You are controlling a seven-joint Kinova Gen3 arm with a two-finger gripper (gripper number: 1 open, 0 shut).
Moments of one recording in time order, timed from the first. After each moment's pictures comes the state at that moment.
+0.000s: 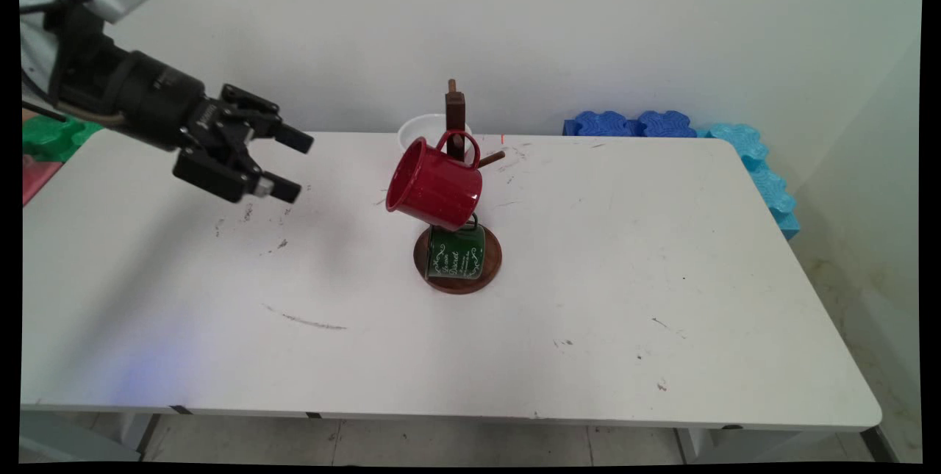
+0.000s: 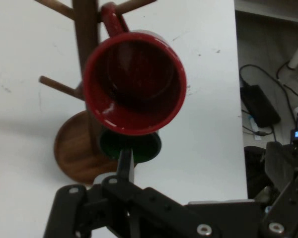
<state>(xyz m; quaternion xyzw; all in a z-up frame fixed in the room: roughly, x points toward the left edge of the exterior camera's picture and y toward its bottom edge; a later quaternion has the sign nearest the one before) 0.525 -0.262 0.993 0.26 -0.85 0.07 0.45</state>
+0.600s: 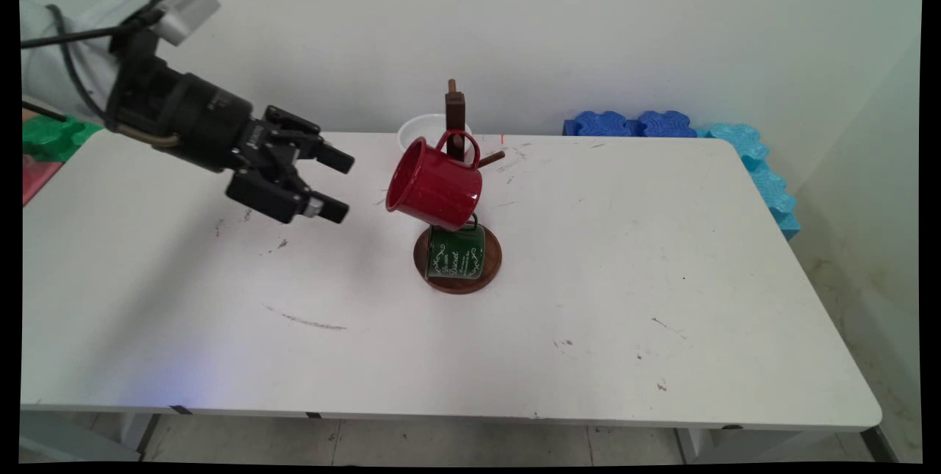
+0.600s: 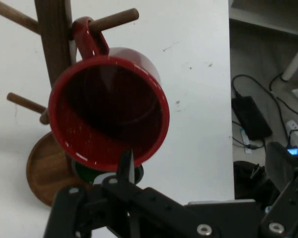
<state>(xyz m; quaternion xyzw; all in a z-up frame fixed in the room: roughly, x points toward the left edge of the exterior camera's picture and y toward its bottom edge) 0.478 -0.269 0.981 0.27 -0.85 0.06 0.45</state>
